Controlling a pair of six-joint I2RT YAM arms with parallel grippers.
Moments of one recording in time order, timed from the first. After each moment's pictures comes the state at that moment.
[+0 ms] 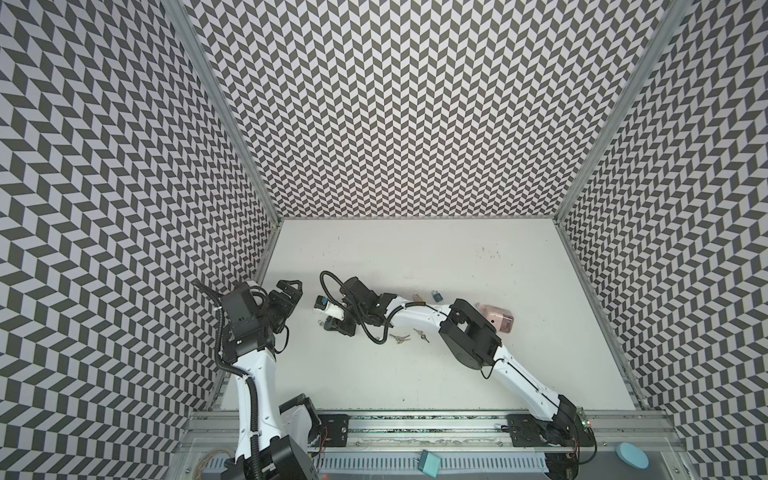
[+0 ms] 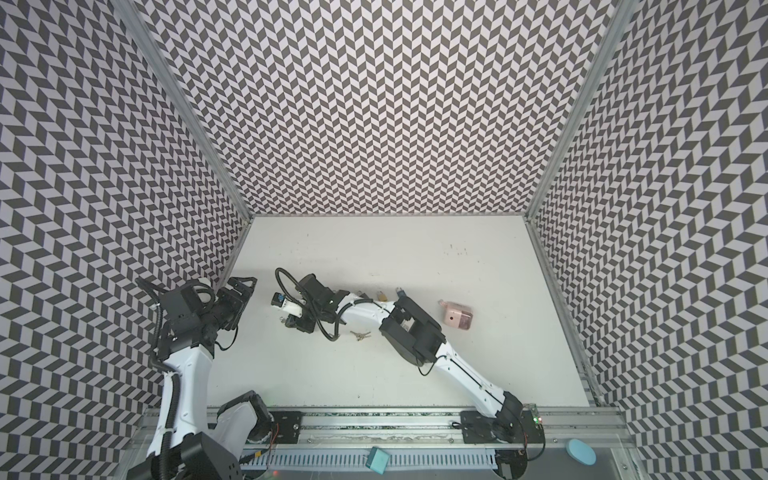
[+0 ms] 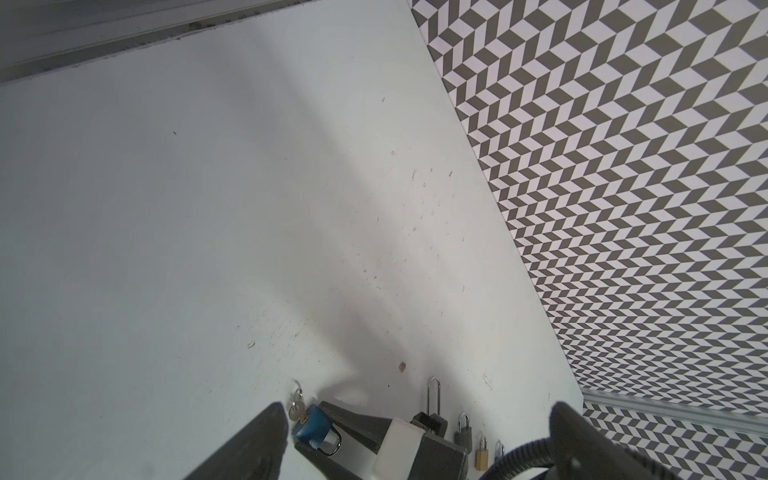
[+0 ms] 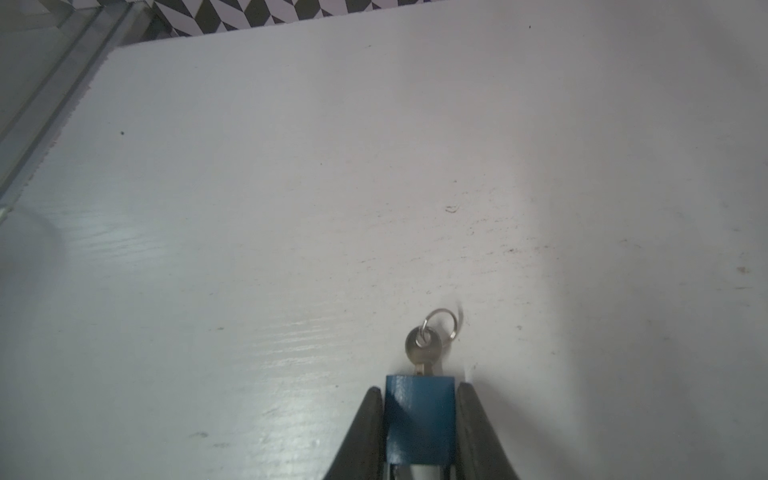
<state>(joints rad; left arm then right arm) 0.48 0.89 0.66 -0.40 0.53 -0.70 1.03 2.57 2.03 -0.16 -0.42 -0.27</state>
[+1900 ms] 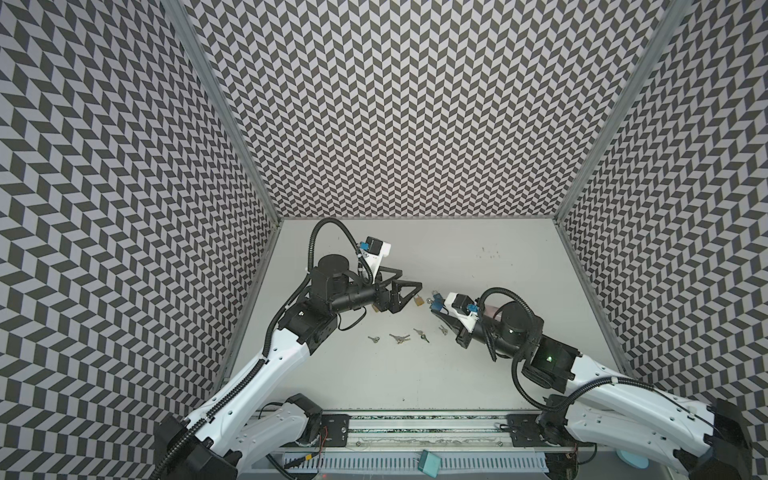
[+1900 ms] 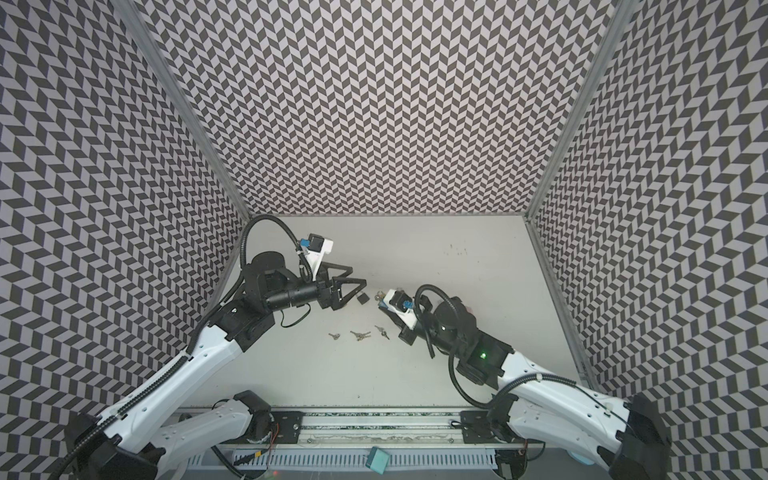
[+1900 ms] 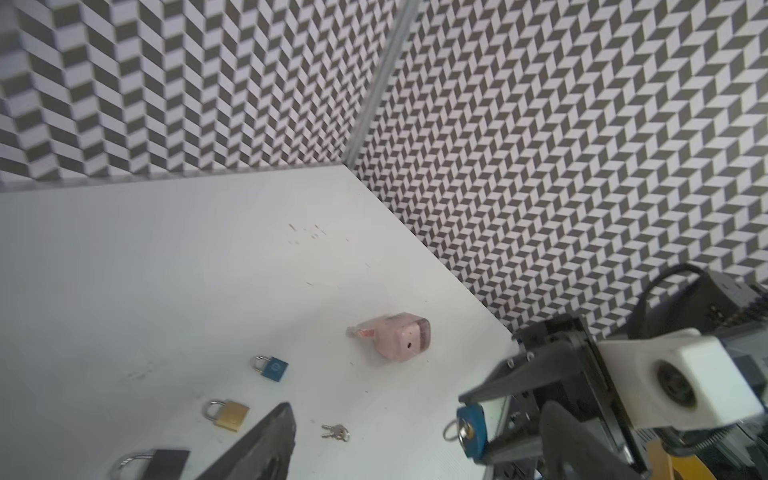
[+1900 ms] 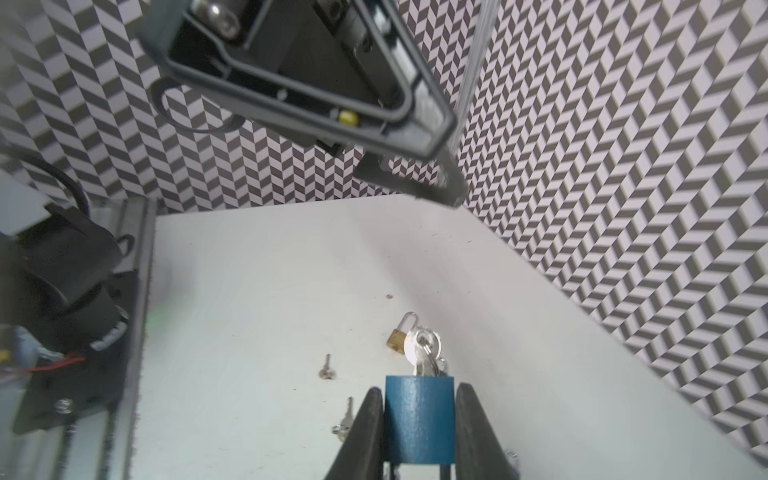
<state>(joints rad) -0.56 1.02 0.91 -0.13 0.61 -0.39 0.93 0.91 0.63 0.15 -0.05 -0.33</state>
